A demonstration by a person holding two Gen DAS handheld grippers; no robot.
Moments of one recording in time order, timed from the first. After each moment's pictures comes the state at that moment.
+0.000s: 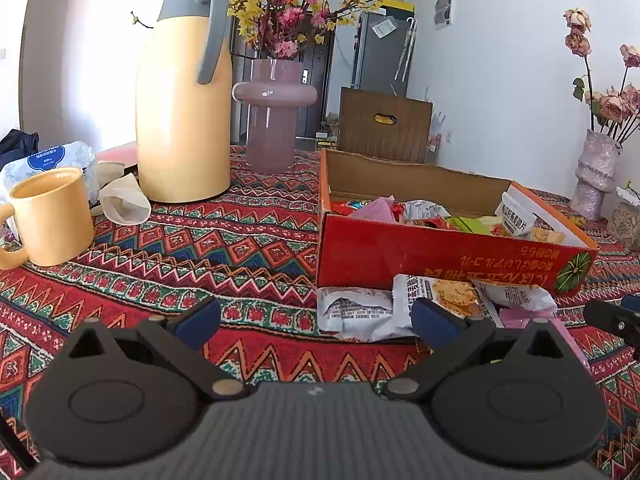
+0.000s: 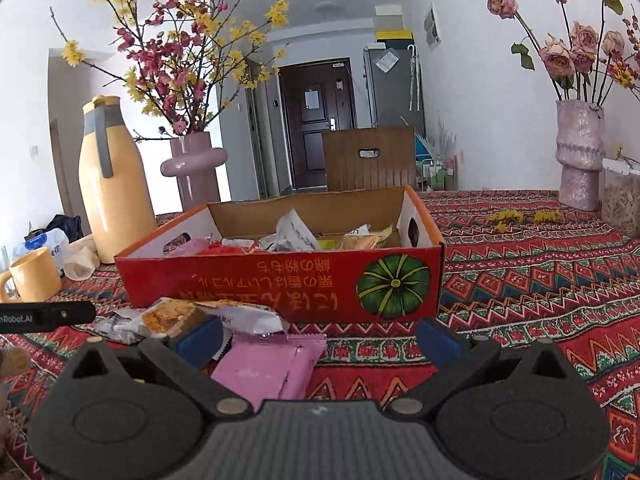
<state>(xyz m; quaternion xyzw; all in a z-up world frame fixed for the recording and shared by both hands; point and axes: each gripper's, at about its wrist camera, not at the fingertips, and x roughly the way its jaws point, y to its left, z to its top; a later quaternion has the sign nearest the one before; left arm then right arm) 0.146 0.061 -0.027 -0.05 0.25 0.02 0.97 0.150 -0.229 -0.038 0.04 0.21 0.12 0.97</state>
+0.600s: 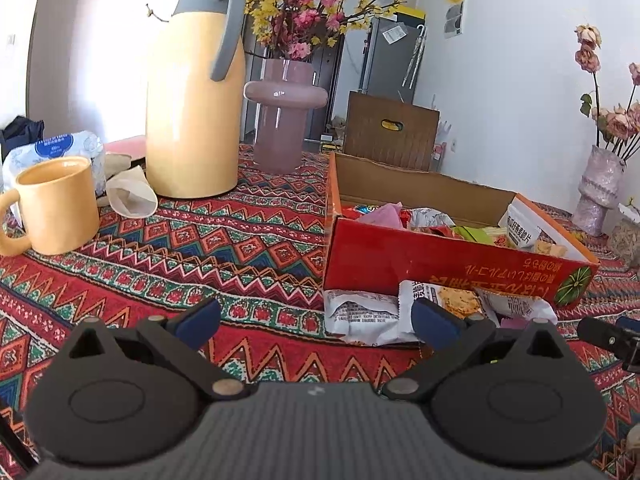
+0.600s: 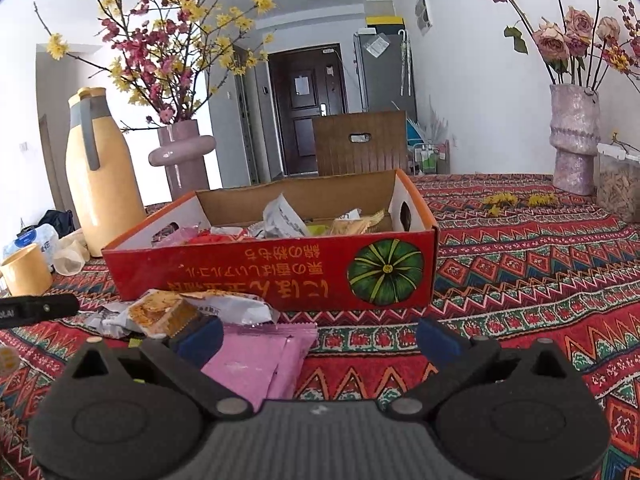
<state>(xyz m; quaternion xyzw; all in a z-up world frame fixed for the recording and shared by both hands) 0.144 0.071 -0.027 -0.08 0.24 0.03 0.97 0.159 -0.231 -0.041 0.05 0.24 0.10 0.97</state>
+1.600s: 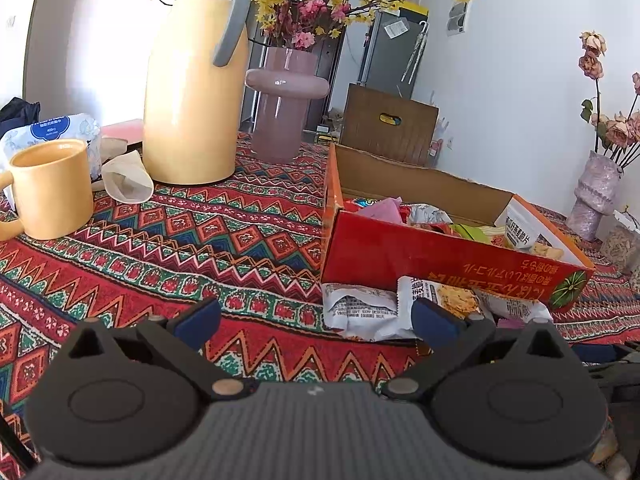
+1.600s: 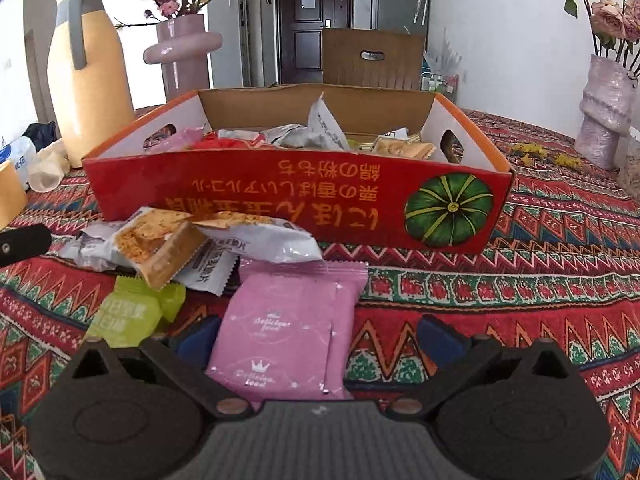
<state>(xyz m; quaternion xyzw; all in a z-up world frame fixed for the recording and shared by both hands) 0.146 0.075 -0.028 -0.10 0.25 0.02 0.96 0.193 -0.174 -0.058 -0.02 0.37 0.09 0.93</state>
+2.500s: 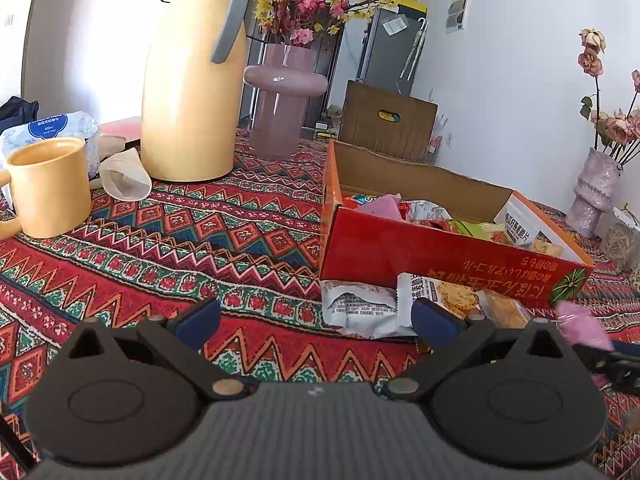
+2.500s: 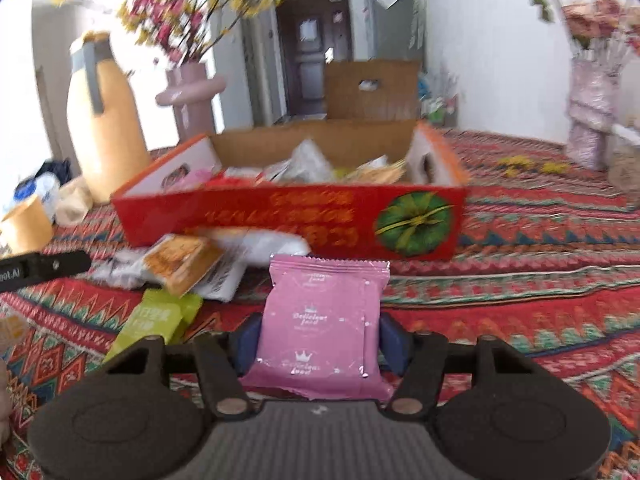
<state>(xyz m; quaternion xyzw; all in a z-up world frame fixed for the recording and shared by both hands) 0.147 0.075 -0.030 -0.10 0.26 0.02 0.96 0.155 -0.211 -0.038 0.02 0.31 0.10 0.94</state>
